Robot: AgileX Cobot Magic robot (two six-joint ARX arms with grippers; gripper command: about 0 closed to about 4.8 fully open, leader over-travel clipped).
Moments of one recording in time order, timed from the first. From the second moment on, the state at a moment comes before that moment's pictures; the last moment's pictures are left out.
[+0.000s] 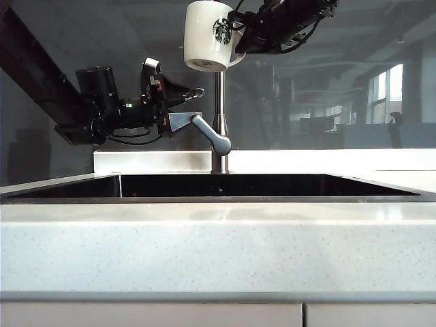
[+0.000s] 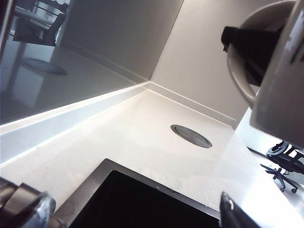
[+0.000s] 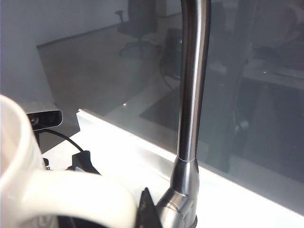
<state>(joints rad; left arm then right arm) -0.16 2.59 2.13 0.97 1.21 -0.80 0.33 1.95 1.77 0.11 -0.23 -0.02</state>
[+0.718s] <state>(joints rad) -0.16 2.59 2.13 0.97 1.21 -0.78 0.33 1.95 1.77 0.10 -0.23 -0.03</state>
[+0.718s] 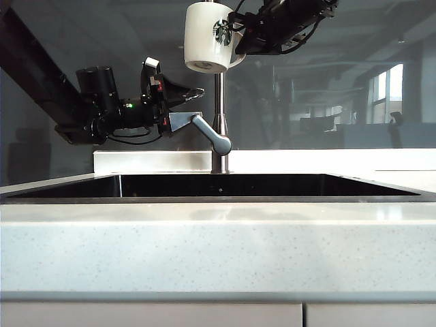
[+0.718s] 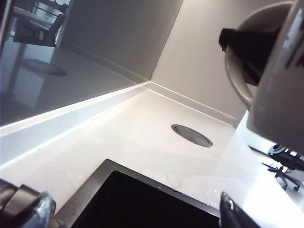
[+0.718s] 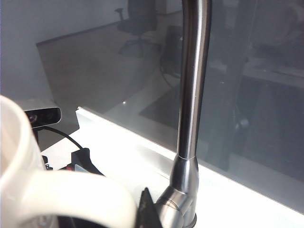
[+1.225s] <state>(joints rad) -0.17 2.59 2.13 0.88 1.09 -0.51 0.33 1.95 1.77 0.10 -0.22 -0.03</state>
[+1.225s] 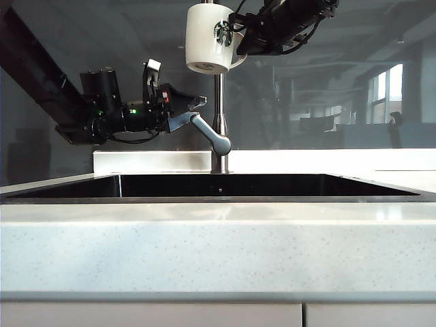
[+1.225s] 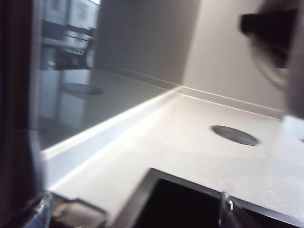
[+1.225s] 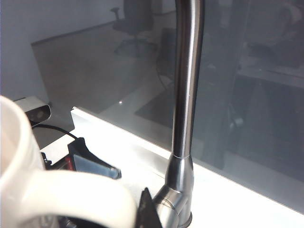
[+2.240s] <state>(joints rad) -0.18 2.58 2.13 0.74 0.61 -0.08 0.33 1.95 1.77 0.11 -0.22 -0.03</state>
